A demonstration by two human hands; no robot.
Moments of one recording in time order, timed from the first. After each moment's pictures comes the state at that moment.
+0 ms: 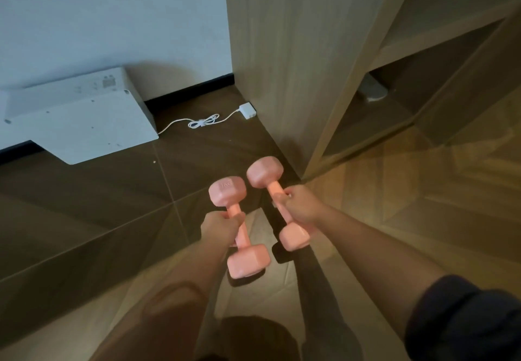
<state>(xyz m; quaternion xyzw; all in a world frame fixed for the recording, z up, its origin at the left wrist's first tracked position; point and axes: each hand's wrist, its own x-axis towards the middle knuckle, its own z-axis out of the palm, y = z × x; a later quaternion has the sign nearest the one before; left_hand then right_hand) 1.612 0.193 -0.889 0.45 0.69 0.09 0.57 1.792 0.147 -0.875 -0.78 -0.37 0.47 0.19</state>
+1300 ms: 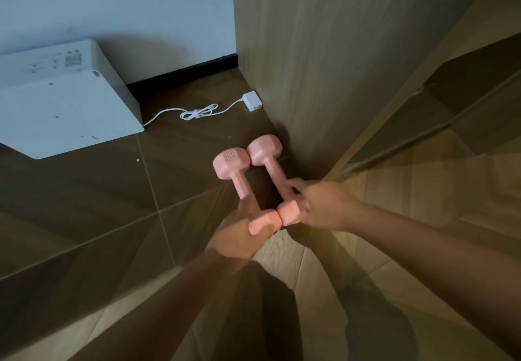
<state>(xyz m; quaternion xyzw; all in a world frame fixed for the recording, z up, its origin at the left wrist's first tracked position) 1.647 0.227 -0.925 0.71 0.49 0.01 0.50 1.857 0.198 -0.905 -0.70 -0.65 0.26 -0.11</state>
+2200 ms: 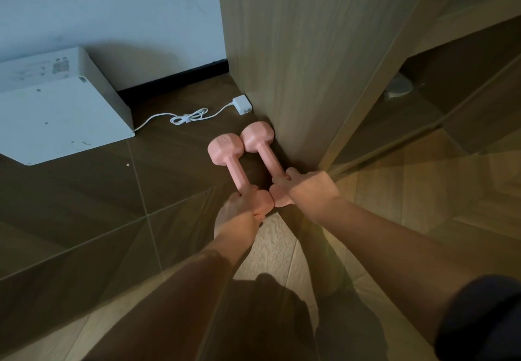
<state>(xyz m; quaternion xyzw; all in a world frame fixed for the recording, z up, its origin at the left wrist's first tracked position) 1.695 0.244 -0.949 0.77 0.55 -0.03 0.32 1.861 0.203 -0.913 -0.64 -0.75 0.00 -0.15</state>
